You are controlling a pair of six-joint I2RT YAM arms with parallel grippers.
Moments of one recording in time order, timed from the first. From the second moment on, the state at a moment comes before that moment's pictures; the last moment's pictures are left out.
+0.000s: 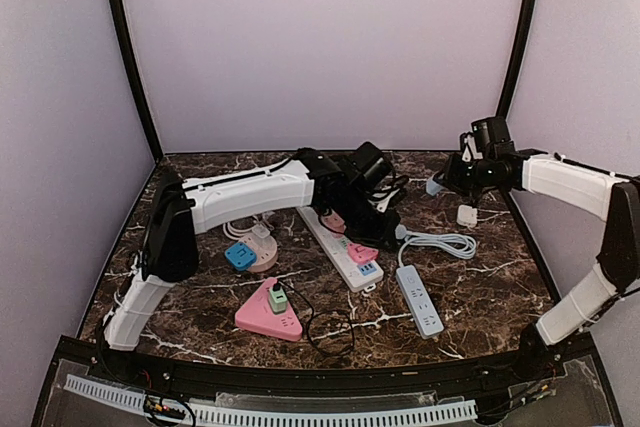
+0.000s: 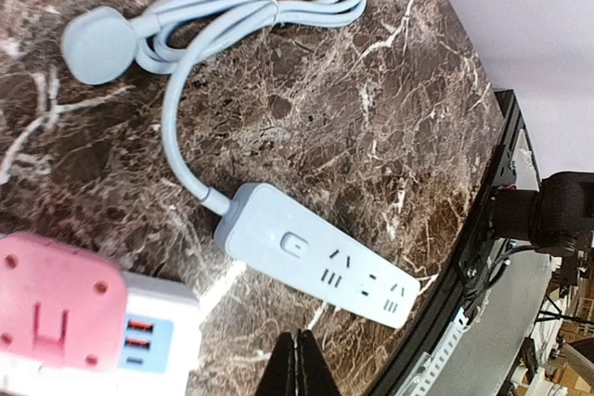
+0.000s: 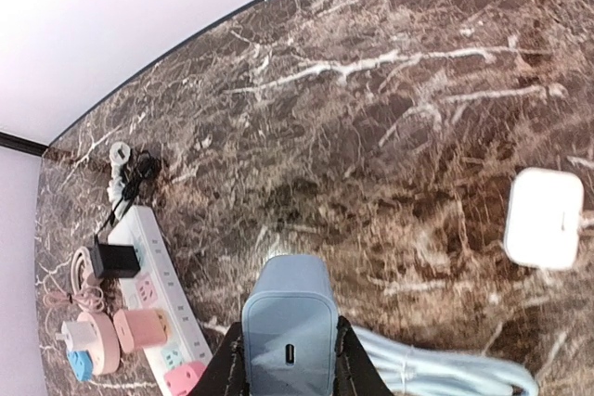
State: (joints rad) left arm -1.02 2.40 2.25 -0.84 0.38 -0.48; right arm 0.28 1.45 1.06 -0.36 -0.14 0.59
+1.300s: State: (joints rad) left arm -0.83 1.82 1.55 -0.65 0.28 -0.52; right arm 0.00 2.07 1.30 -0.06 -0.66 0.61
